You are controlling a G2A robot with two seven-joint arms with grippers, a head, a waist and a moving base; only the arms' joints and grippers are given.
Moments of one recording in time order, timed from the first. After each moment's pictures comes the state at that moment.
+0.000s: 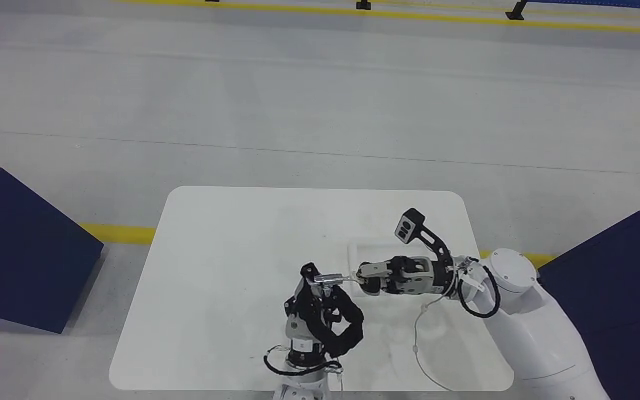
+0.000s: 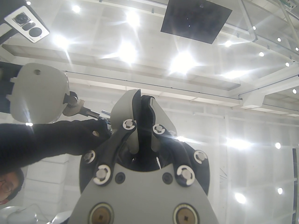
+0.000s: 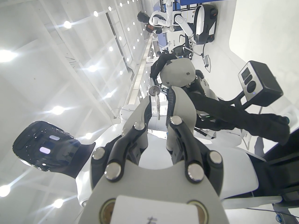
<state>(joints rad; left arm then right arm) 1.53 -1.66 -0.97 -1.46 -1.66 -0.35 -0.94 -1.10 -0.96 1.23 -1.61 0.74 0.17 1.20</state>
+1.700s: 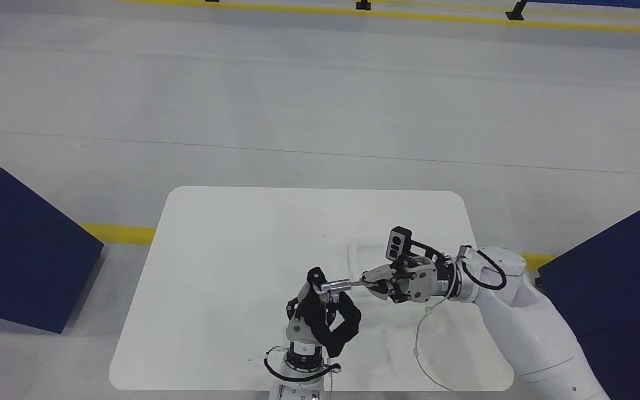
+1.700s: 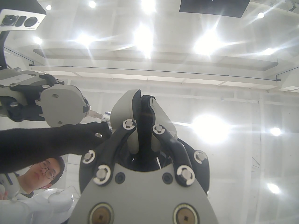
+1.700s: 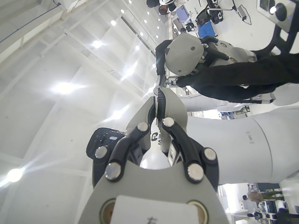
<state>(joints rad) 1.51 -1.66 -1.01 -1.42 -1.48 -0.40 -0.99 -1.07 -0.95 1.18 -1.55 0.99 0.58 1.24</state>
